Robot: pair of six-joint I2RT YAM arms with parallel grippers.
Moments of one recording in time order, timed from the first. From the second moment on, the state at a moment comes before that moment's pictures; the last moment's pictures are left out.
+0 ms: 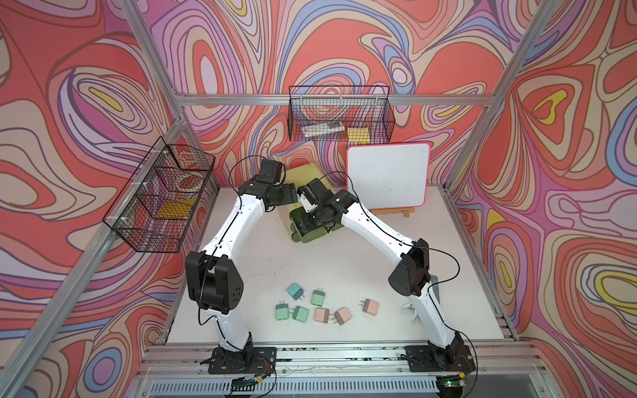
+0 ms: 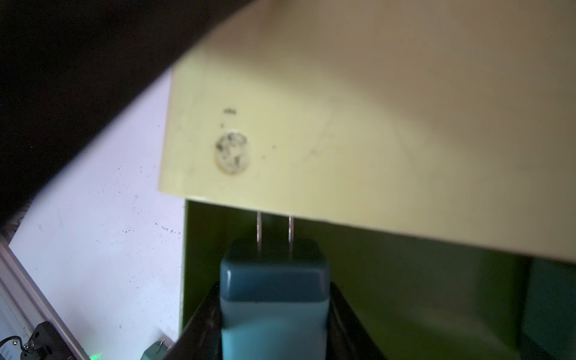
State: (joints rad) left arm -0.22 1.79 1.76 -0.79 -0.06 -0.35; right arm 0.78 2.32 2.42 -1.05 -0.08 0.26
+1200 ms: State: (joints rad) left arm -0.22 1.79 1.76 -0.79 -0.05 -0.35; right arm 0.81 2.14 2.27 -1.00 -0.04 0.22
